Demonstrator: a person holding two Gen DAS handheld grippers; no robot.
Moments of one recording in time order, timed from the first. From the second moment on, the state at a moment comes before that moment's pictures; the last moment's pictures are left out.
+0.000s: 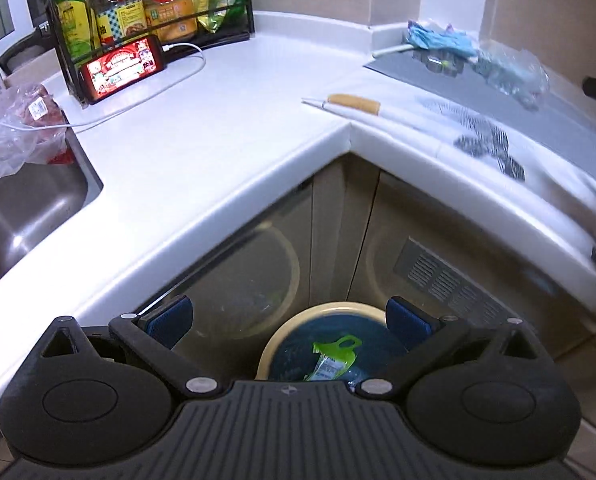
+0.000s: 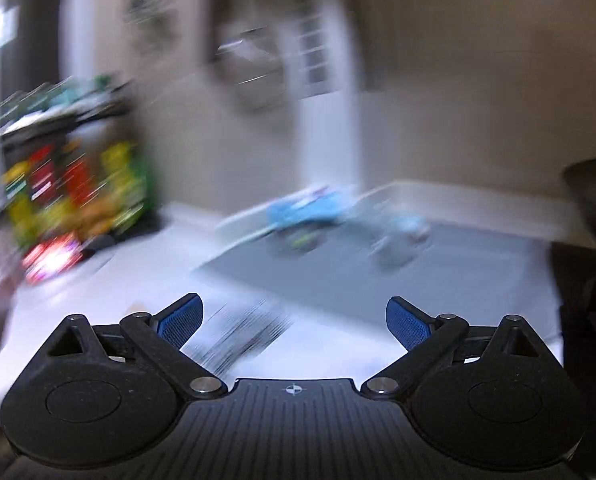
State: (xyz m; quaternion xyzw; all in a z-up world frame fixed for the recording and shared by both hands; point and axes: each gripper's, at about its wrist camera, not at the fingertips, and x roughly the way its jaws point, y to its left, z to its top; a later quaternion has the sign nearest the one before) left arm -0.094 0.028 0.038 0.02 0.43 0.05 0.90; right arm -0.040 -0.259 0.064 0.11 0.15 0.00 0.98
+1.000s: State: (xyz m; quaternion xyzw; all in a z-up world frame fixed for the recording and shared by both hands) left arm 0.173 -0.114 0.083 0.02 0.34 -0.04 0.94; right arm 0.079 -0.366 0.001 0.20 0.19 -0.20 0.94
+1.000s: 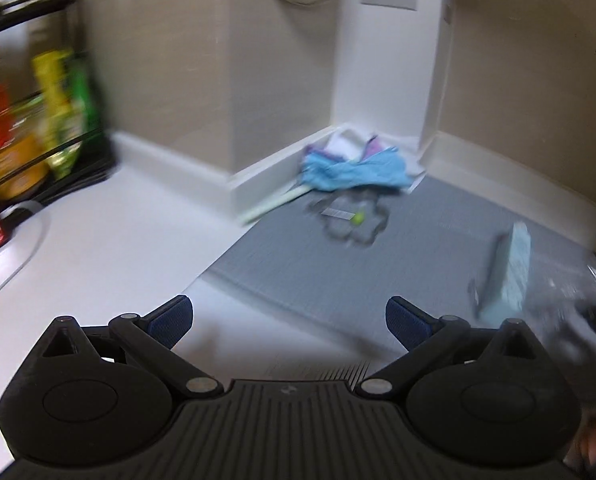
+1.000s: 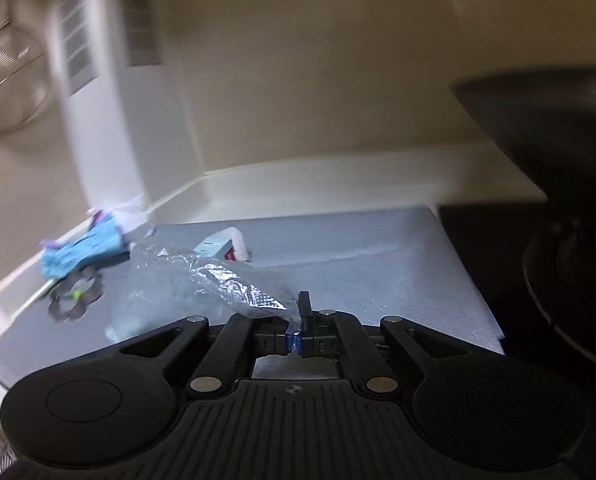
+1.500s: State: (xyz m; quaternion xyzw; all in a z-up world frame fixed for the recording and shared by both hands) left arm 0.322 -0.164 0.024 -0.04 0.39 -0.04 0.92; right arm 0.066 -0.368 0.007 0.21 0.15 -0.20 0.94
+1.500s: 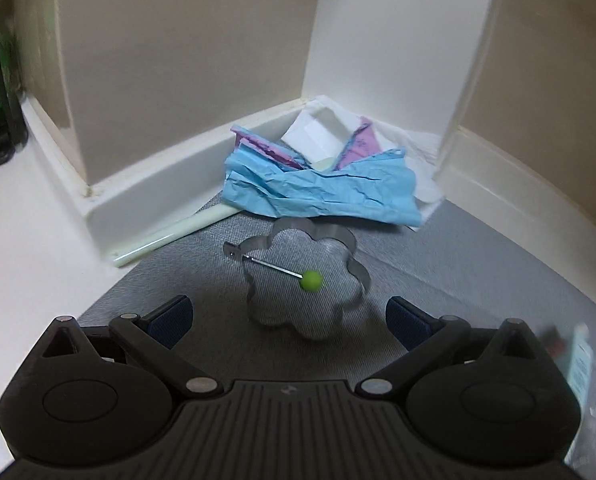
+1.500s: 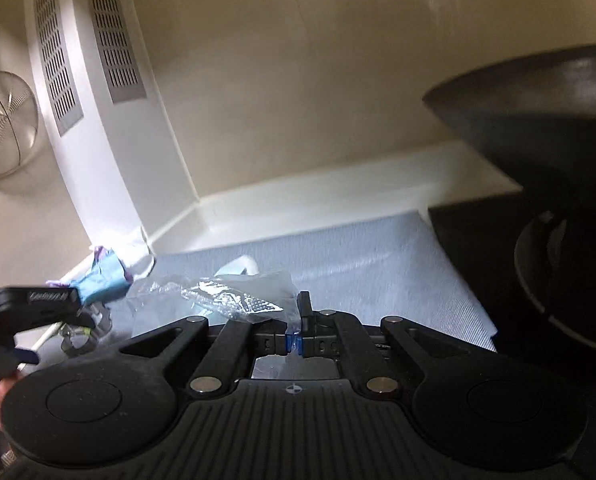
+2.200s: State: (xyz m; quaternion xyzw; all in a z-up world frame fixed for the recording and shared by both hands) left arm 0.236 -0.126 0.063 -0.02 0.34 -0.04 0.94; right arm 0.041 -0.364 0.014 0.23 0.04 -0.20 0.95
